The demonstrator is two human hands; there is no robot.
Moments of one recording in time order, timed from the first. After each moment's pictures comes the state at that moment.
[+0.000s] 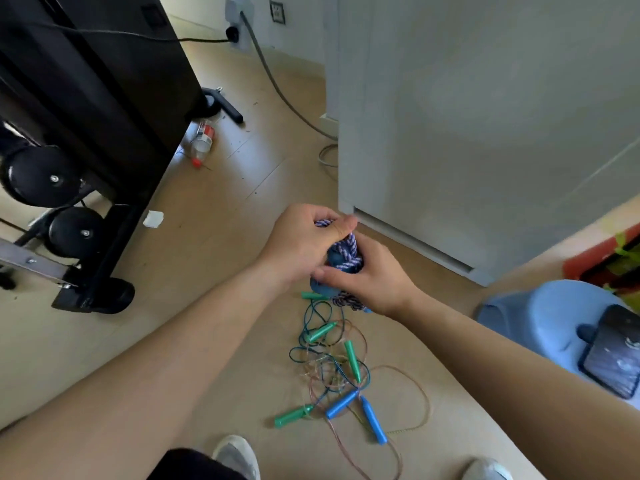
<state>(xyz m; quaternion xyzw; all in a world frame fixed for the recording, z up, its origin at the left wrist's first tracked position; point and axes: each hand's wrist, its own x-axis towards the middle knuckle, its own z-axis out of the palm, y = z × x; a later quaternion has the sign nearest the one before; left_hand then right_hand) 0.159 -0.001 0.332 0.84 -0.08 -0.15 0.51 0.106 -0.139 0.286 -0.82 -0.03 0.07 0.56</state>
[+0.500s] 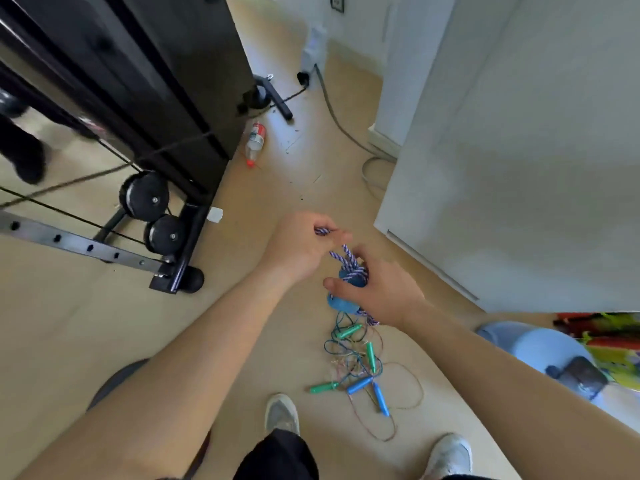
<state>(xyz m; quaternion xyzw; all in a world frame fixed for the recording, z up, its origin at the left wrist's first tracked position) 0.261 0.076 0.523 0.88 0.00 -0.18 0.44 0.199 -0.085 0.488 -0.90 0.01 0.23 0.38</state>
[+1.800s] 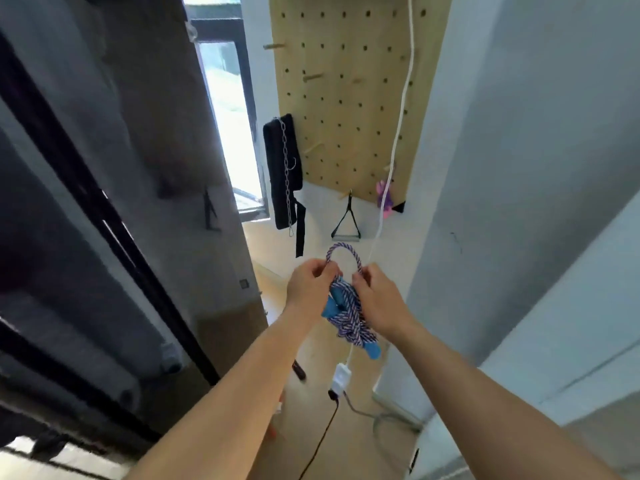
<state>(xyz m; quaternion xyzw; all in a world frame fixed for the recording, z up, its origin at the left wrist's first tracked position) 0.696 0.145 1.038 0.78 0.00 -0.03 0.62 0.651 0.015 1.039 -0.87 0.09 -0.06 0.48</state>
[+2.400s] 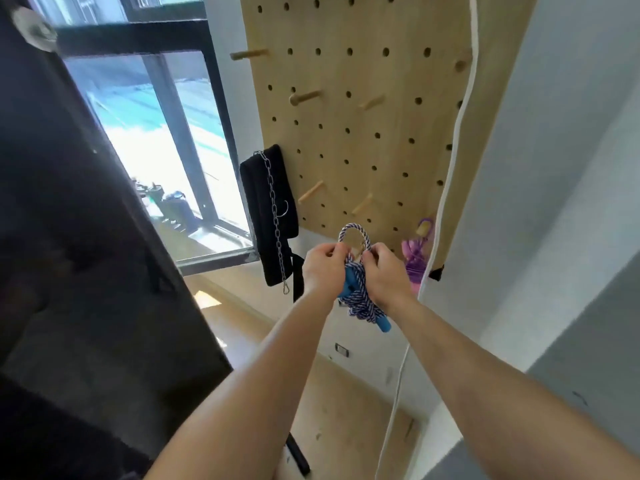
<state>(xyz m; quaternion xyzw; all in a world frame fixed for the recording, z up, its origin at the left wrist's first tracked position) 1.078 0.044 1.031 0.79 0.02 0.00 0.61 1.046 -0.064 1.023 -0.86 0.12 -0.13 0.47</state>
